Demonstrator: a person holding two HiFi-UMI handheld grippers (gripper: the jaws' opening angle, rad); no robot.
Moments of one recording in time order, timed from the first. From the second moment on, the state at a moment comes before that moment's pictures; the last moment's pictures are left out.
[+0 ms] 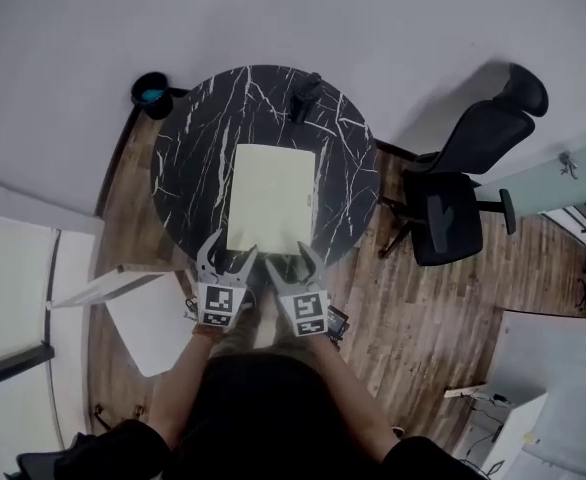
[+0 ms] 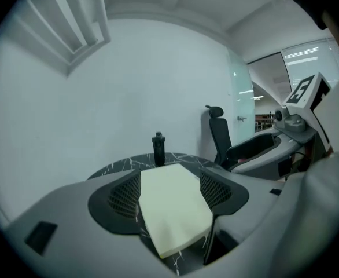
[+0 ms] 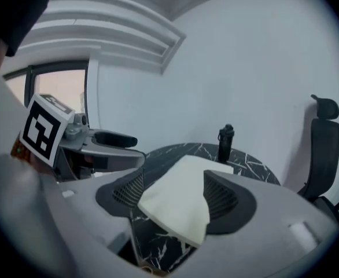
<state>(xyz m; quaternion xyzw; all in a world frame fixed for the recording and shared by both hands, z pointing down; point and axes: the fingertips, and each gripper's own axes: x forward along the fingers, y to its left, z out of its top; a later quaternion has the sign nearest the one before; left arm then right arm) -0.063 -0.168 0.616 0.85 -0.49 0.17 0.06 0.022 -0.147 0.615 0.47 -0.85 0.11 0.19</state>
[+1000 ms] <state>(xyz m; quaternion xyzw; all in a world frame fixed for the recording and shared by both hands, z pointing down) -0.085 -0.127 0.445 0.85 -0.53 0.02 -0.02 -0.029 -0.105 0.431 0.48 -0.87 -0.05 0.03</state>
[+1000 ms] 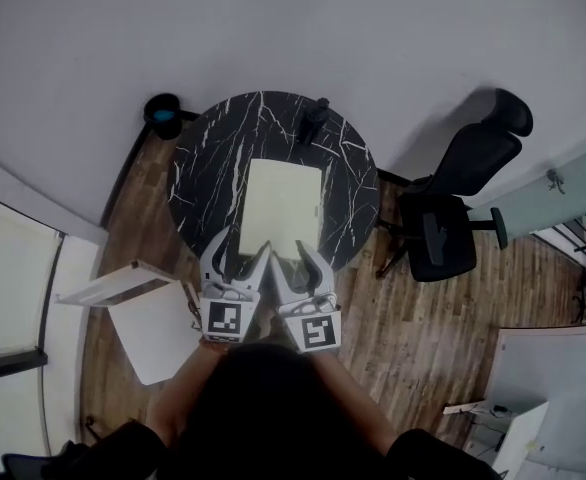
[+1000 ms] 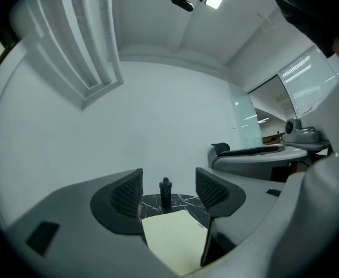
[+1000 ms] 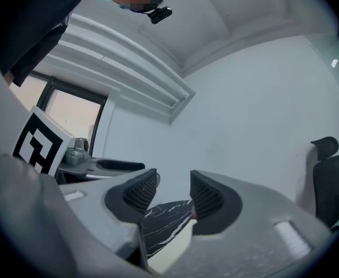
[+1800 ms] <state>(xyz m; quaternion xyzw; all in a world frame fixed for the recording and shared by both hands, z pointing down) -0.094 -0.134 0.445 0.83 -0.55 0.02 -0.02 -0.033 -0.120 0.436 0.50 -0.86 -0.04 0.02</state>
